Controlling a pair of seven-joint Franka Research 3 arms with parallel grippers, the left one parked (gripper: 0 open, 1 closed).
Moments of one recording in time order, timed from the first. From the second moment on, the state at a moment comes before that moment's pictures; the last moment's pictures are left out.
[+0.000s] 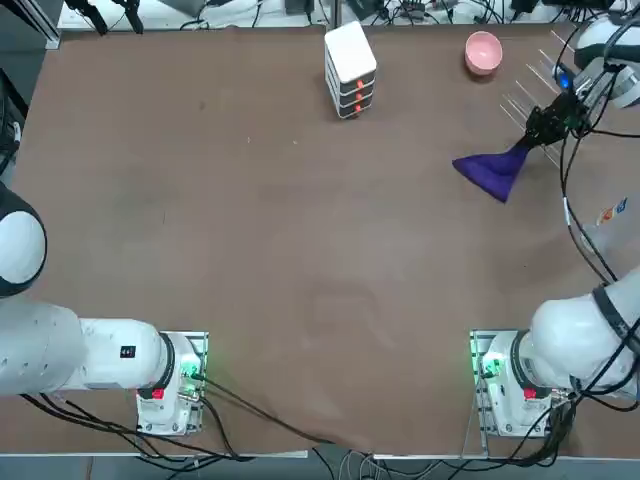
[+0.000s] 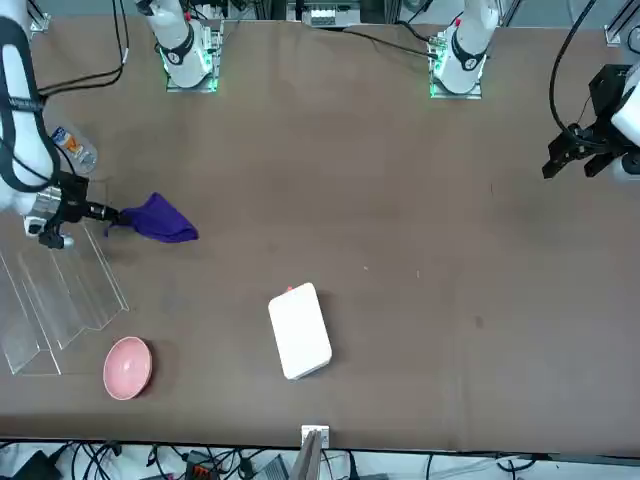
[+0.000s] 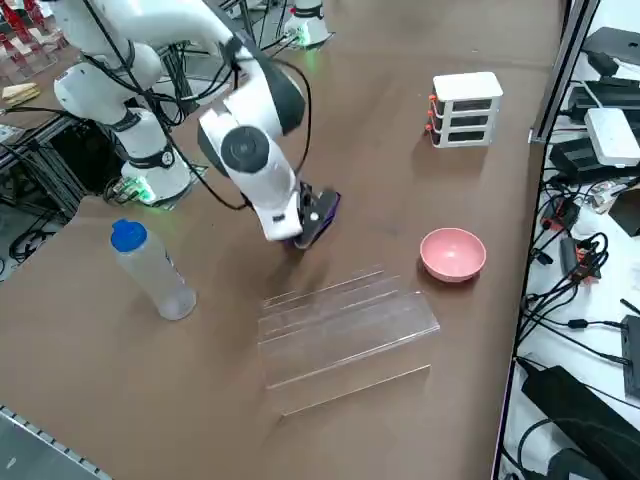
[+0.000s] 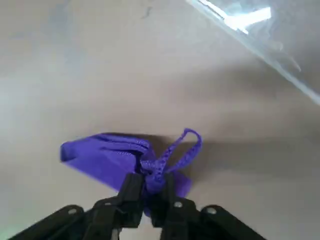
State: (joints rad) arm -0.32 0.39 -0.02 -2.02 0.41 2.13 -0.41
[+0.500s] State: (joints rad) arm -0.29 0.41 -0.01 -1.99 0.33 2.31 -0.40
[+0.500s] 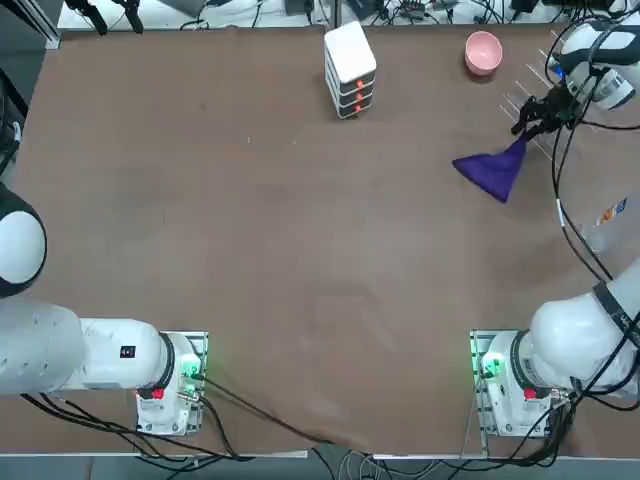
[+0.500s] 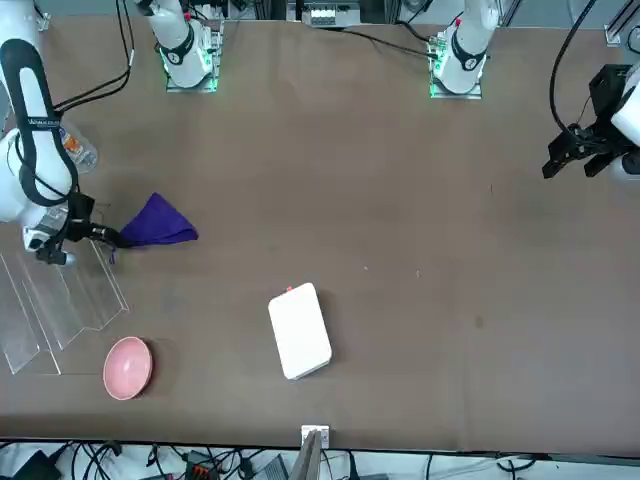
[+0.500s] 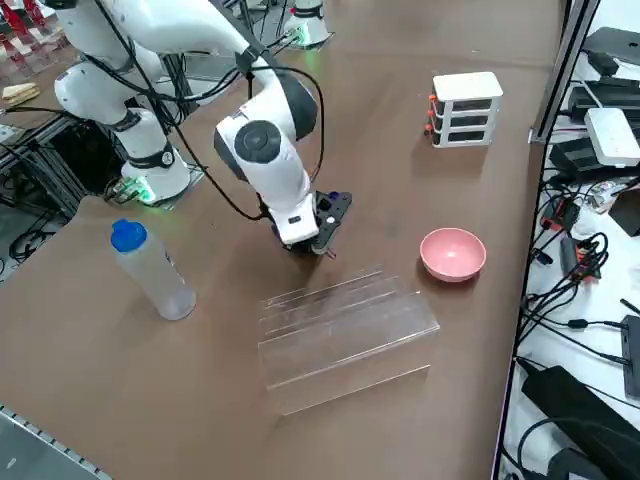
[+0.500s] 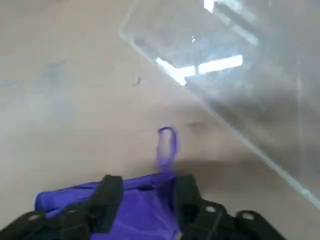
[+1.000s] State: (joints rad) arm -0.29 0.38 -0.01 -1.96 0.24 2.28 -0.30
